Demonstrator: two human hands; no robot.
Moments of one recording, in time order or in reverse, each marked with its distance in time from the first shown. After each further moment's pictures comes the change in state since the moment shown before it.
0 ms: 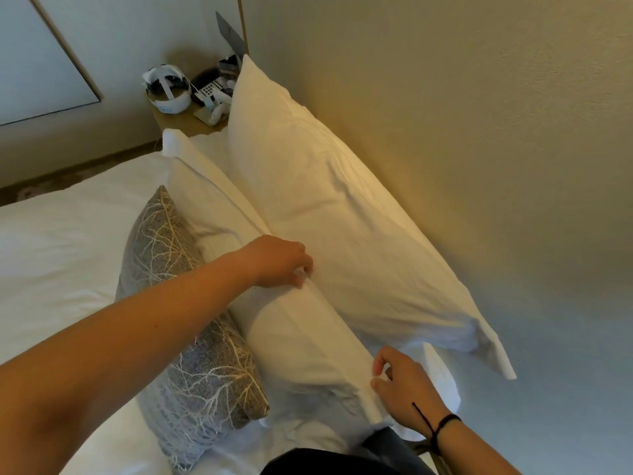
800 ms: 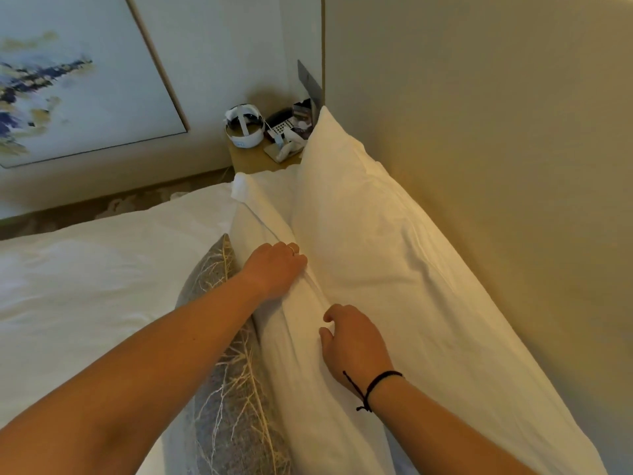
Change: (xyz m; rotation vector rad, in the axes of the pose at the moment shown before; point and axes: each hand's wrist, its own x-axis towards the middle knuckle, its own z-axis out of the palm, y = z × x) left_hand -0.003 -0.132 0.000 0.197 0.135 -0.447; right_hand 0.139 -0.202 0.018 -0.247 0.169 -0.469
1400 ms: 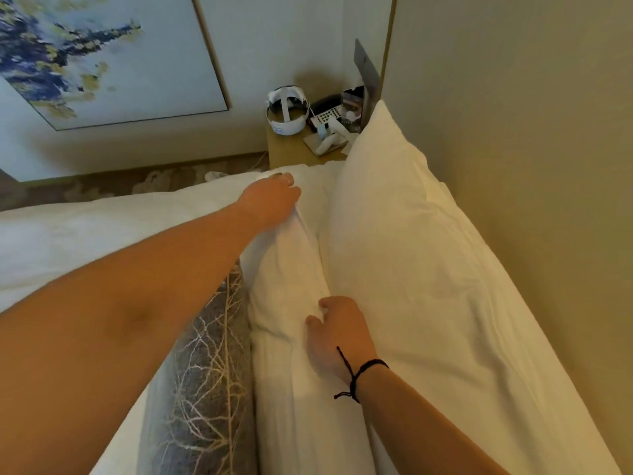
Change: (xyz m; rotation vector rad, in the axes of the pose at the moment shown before) left_hand 0.120 -0.149 -0.004 -0.012 -0.009 -0.235; right_hand 0.143 -0.026 0.018 0.296 -0.277 0.122
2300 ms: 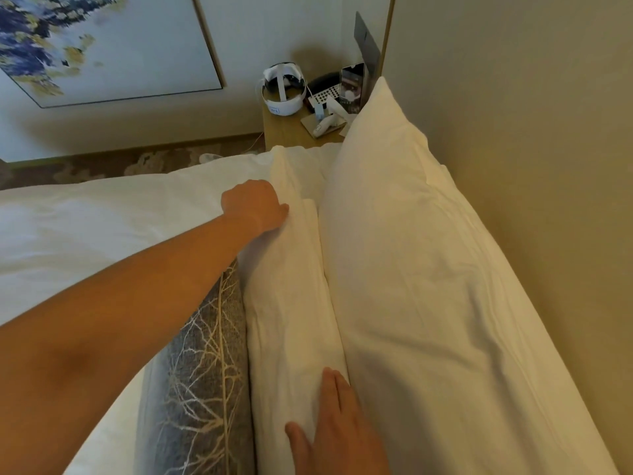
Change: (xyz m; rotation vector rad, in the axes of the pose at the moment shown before) left_hand -0.018 0.016 0.040 -0.354 0.013 -0.595; right_hand -0.112 0.044 0.038 -0.415 -0.012 -0.024
